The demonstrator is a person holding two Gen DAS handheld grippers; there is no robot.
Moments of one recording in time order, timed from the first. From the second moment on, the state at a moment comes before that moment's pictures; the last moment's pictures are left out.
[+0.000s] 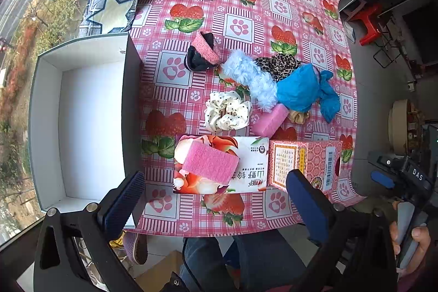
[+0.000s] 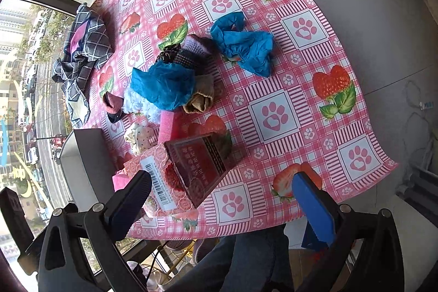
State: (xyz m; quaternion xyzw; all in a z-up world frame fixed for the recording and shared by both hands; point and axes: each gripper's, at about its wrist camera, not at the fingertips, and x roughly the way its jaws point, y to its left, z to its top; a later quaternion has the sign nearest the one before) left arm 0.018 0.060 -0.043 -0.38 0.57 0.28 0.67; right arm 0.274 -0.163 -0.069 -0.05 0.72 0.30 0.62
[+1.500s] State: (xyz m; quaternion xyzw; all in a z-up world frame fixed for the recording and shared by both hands) left arm 0.152 0.185 -0.186 -0.38 0.60 0.36 0.60; right arm 0.391 -0.078 -0.200 -0.20 0.73 0.30 0.58
